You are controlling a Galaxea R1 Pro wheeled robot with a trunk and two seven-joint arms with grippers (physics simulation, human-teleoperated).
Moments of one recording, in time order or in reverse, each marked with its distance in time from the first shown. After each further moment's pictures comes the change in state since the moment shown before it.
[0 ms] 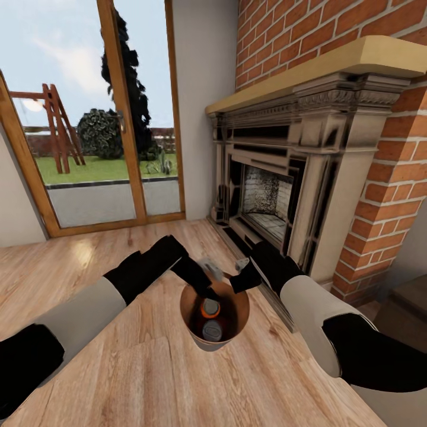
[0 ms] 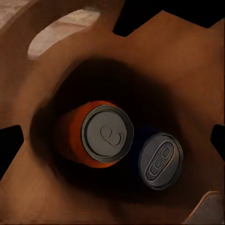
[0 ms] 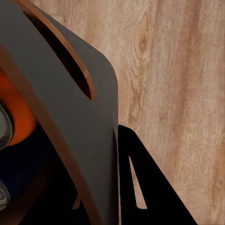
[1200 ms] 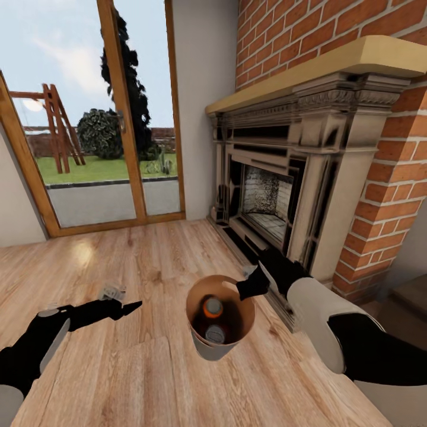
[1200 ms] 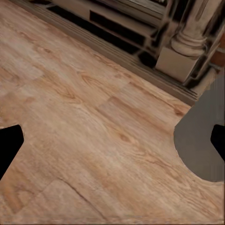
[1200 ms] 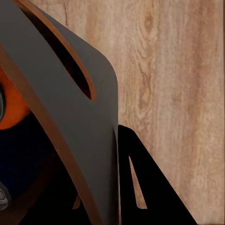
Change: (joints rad) left arm 0.579 0.301 0.879 -0.040 0.028 -0.662 0.025; right arm -0.001 -0.033 -0.094 0.084 -0.001 0.000 0.004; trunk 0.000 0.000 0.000
